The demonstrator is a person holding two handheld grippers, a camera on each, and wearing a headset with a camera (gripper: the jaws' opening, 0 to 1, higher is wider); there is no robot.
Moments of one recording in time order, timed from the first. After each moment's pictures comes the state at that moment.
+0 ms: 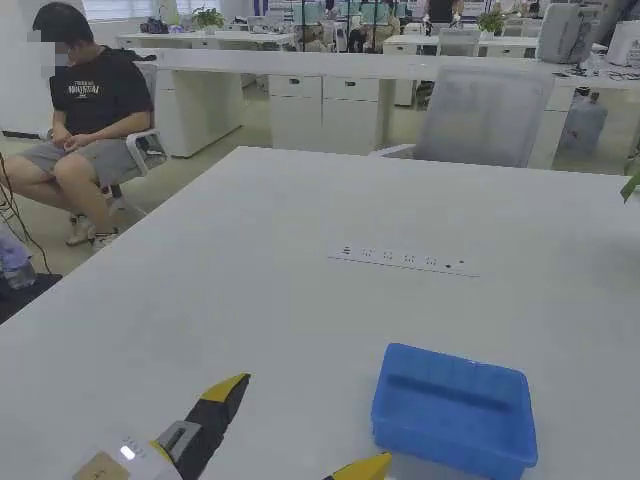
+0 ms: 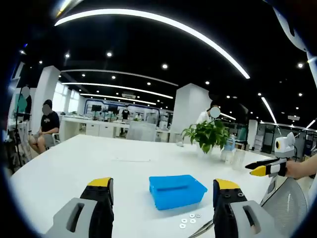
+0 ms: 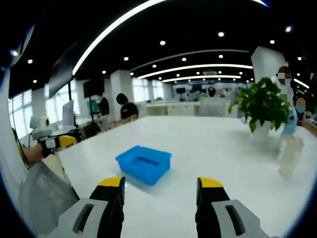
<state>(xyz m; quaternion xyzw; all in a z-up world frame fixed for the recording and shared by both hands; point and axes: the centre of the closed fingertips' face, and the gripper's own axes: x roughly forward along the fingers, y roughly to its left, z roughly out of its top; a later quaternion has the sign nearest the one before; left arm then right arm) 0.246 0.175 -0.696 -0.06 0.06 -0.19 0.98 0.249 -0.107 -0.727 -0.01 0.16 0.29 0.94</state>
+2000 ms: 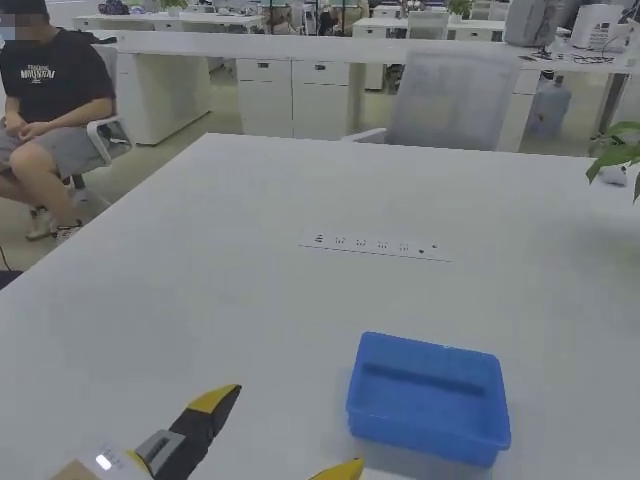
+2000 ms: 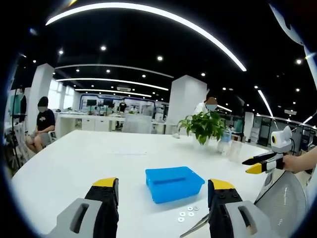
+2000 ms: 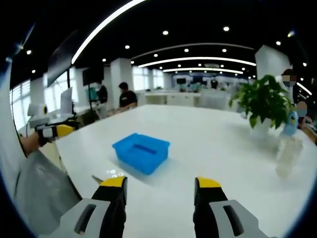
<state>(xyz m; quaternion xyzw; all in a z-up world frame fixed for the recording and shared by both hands) 0.247 0.168 -0.702 -0.05 0.08 -0.21 0.97 0.247 -0.111 -0.744 -0.04 0.20 0.28 0.94</state>
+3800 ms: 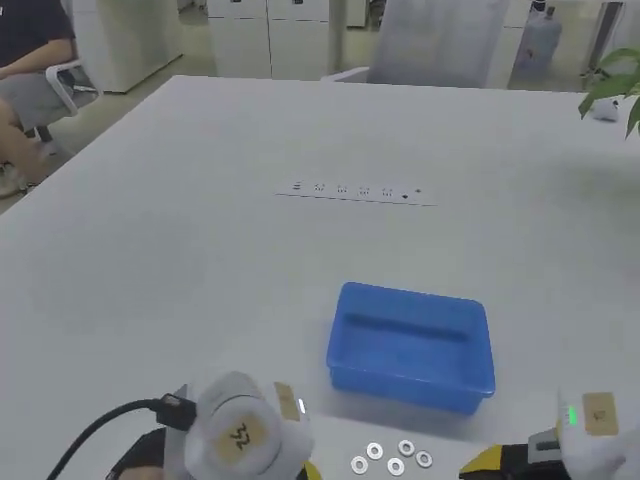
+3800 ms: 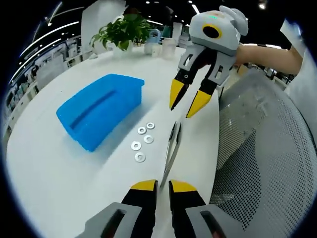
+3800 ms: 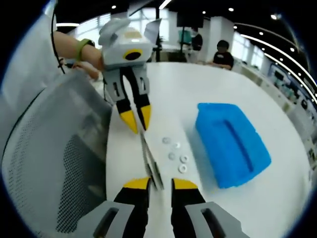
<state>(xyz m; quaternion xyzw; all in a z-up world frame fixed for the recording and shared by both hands) 0.218 0.105 -0.855 0.20 0.39 -0.51 0.74 0.229 0.022 -0.836 -0.29 0.32 0.60 0.68</state>
